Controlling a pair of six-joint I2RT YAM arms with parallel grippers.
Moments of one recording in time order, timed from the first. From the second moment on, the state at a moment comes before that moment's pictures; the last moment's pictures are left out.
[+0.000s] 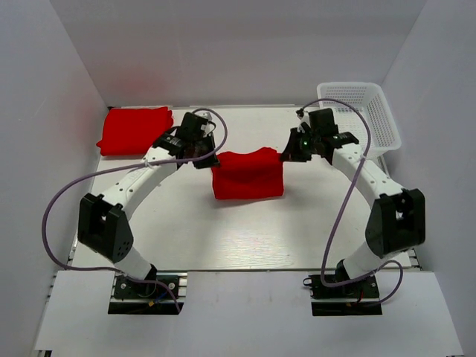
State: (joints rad) left arm -0.49 1.56 1.36 -0.66 0.07 -0.56; right arm 0.31 1.55 1.27 -0.53 -0.37 0.35
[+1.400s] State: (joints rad) left arm -0.24 2.13 1.93 -0.69 0.09 -0.45; right arm 0.22 2.21 1.91 -0.39 -0.52 0.41
